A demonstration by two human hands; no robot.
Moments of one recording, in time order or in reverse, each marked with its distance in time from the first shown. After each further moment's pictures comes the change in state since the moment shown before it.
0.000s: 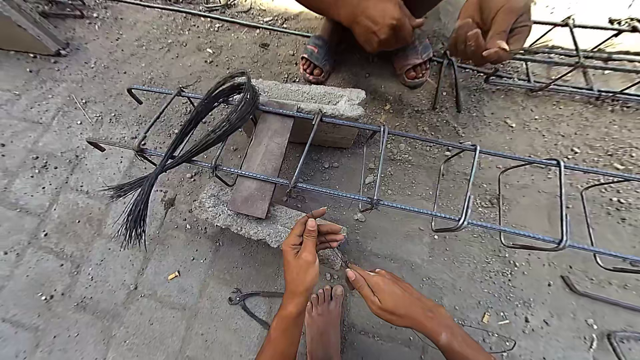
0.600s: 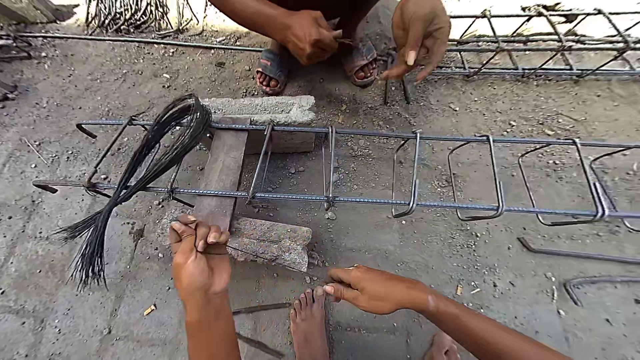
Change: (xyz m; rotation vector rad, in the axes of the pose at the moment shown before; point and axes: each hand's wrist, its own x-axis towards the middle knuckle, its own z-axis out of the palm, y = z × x) left_hand 0.041 0.057 -0.043 -0.302 0.201 0.198; right_hand -0.017 0.013 -0.027 0.321 -0.255 -0.016
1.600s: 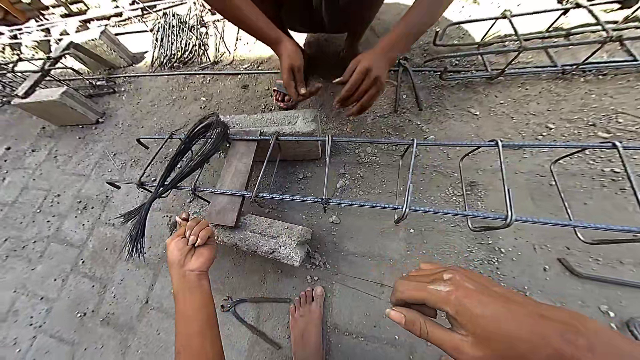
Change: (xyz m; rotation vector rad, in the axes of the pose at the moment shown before) left_hand 0.017 0.028 -0.024 -0.275 0.157 -0.138; right_hand -0.131 0.009 -0.029 -0.555 0.486 -0.542
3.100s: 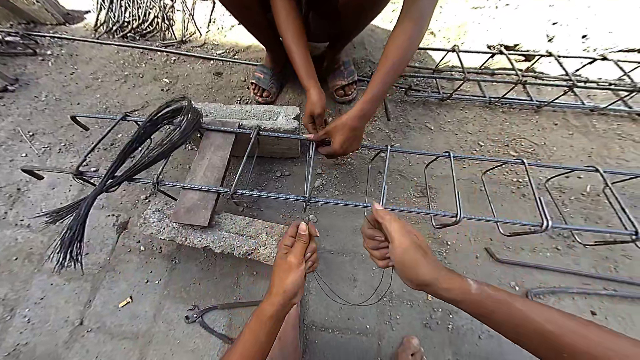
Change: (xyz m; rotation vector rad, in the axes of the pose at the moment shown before) left_hand -0.118 -0.149 0.045 0.488 -0.501 -0.426; right_hand 0.060 -0.001 0.010 1.064 0.437 0.701
